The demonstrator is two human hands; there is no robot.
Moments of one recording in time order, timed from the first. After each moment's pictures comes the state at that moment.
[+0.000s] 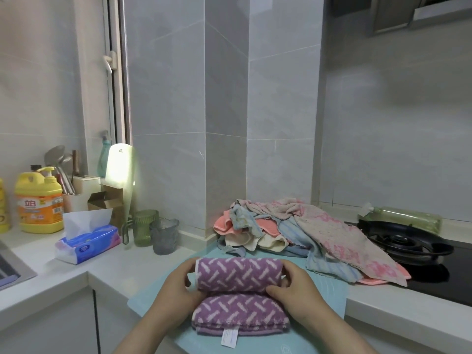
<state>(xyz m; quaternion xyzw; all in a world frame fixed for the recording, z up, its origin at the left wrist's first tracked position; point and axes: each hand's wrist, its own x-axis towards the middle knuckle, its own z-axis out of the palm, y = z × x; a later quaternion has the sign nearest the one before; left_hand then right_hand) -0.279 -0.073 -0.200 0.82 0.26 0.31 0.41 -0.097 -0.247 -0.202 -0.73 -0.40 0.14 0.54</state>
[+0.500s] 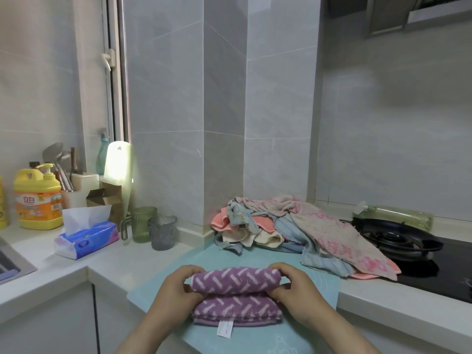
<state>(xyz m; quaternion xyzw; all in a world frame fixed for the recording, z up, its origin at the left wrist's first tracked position) -0.288 -0.085 -0.209 0.79 0.26 0.31 0.46 -0.104 -0.270 -0.202 -0.72 -0.44 0.14 0.52</state>
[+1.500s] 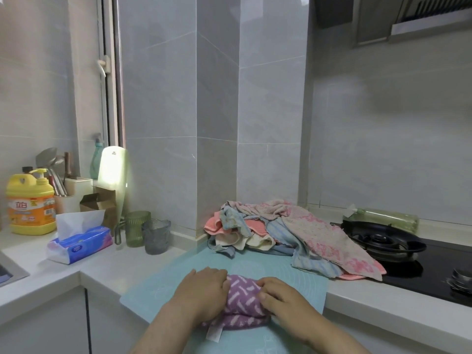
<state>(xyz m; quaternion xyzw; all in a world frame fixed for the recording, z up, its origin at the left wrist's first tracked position) -0.239 -0.119 -0.184 0.97 0.23 0.09 0.04 -0.103 -0.281 -0.210 -0.76 -0.50 0.12 0.39</state>
